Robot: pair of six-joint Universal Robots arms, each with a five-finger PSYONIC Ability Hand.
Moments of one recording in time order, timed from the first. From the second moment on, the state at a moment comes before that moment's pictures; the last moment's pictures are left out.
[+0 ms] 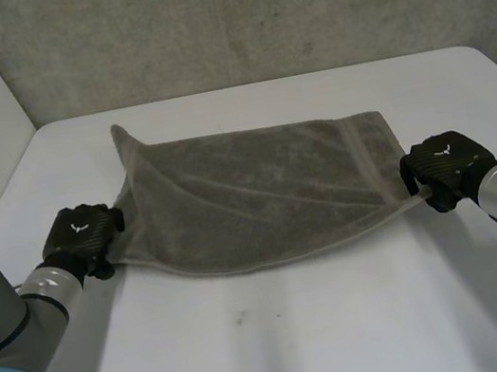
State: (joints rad) left arm 4.58 -2.03 -1.83 3.58 -1.32 3.55; right arm 1.67 -1.14 1.63 -0.06 1.19 2.59; left_hand 0.59 0.59 0.59 0.59 0.42; right_hand 1.39 1.21 1.21 1.22 1.04
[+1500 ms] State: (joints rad) left arm 4.56 -1.95 -1.70 3.46 -1.24 4.00; right arm 1.67 -1.02 1.33 0.20 1.23 2.36; left_hand 1.19 1.22 1.22 1.22 1.03; right_hand 1.39 1.21 1.21 1.22 1.04
